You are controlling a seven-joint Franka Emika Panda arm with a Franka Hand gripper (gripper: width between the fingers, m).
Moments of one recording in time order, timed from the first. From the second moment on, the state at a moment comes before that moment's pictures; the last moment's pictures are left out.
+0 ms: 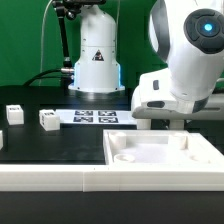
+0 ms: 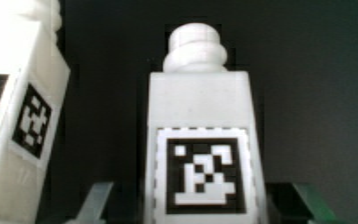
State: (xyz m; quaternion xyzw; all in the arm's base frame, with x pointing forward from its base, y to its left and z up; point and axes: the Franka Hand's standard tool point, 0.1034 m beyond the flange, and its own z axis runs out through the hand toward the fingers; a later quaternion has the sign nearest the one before) arm 0.400 0.152 0.007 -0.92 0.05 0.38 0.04
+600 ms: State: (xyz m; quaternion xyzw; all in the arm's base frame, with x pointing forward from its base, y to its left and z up) arm 0.430 0.144 0.076 -0.94 0.03 0.35 0.05
